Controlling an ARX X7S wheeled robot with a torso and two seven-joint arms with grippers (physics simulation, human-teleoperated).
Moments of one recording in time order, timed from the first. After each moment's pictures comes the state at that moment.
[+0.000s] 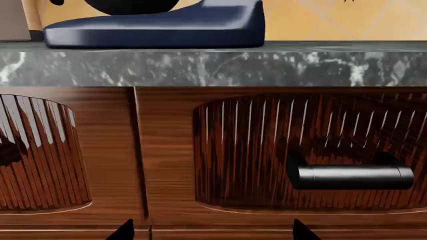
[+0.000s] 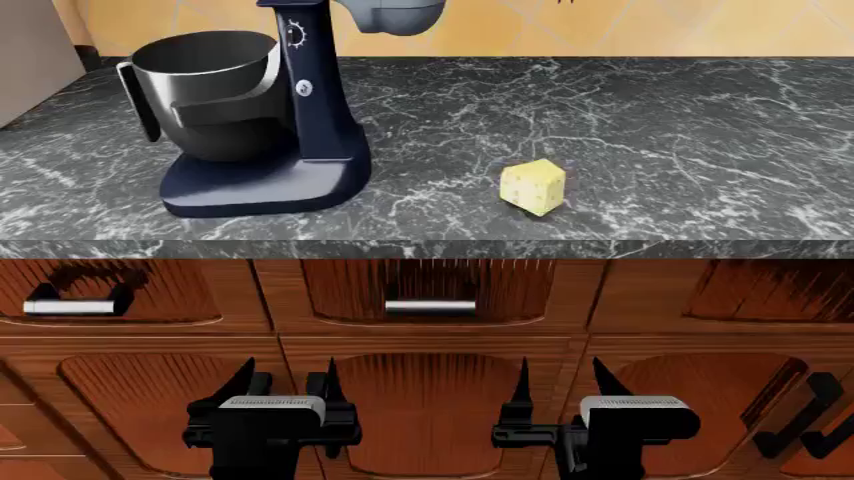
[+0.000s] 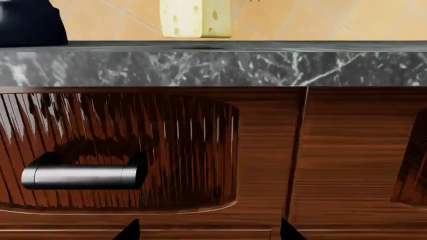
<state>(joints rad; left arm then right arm) 0.00 0.00 0.00 0.00 0.00 0.00 0.00 0.00 0.00 0.00 0.00 0.00 0.00 0.00</state>
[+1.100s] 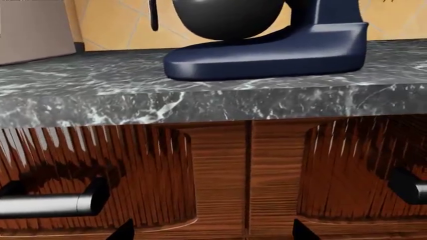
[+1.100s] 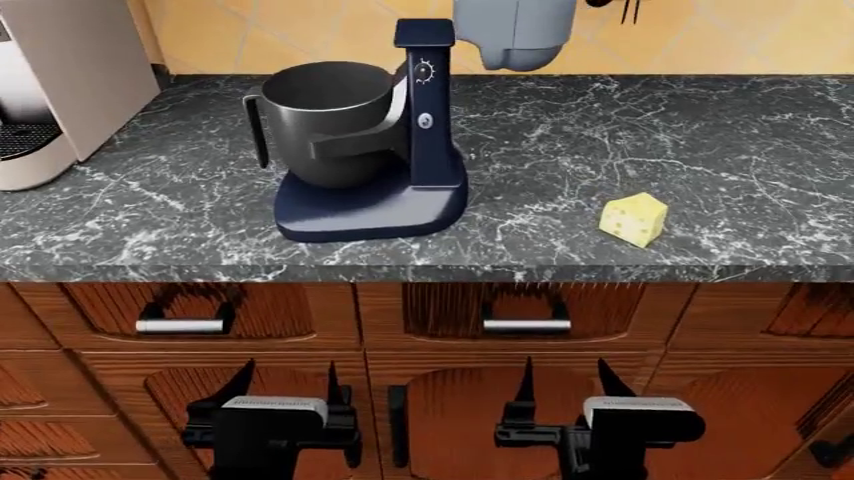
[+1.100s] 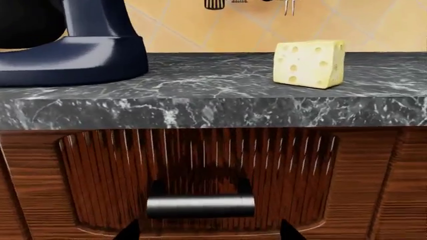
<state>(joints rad) 0.00 -0.10 0.10 0.02 -0.06 -0.03 -0.09 0.00 0.09 -0.11 -0.02 0.09 0.00 0.13</state>
